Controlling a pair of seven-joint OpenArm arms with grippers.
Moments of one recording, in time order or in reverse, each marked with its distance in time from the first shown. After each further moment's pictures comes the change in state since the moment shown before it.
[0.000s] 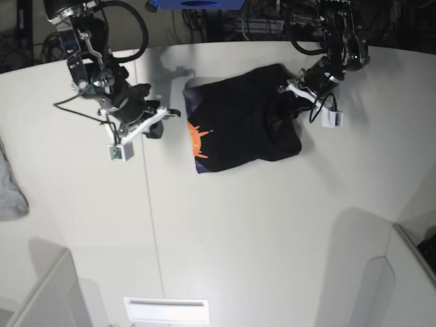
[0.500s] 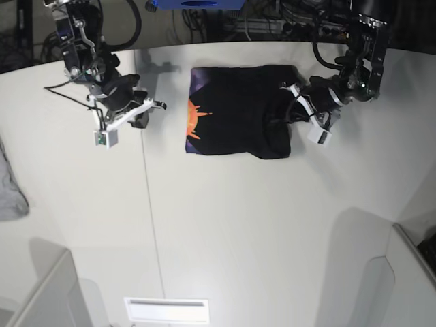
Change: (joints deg) left arm -7.0 -21.7 22.9 0.3 -0.4 2.7 -0.5; right arm -5.9 -0.2 5.0 0.0 0.2 0.2 3.5
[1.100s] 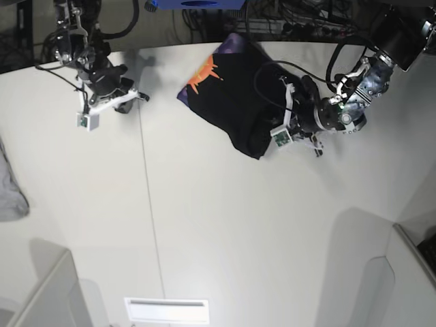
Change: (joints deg) left arm -17.9 -11.8 30.5 1.2 23.7 -1.6 -3.6; right arm -7.0 -4.0 9.2 0.0 -0.1 0.0 0.2
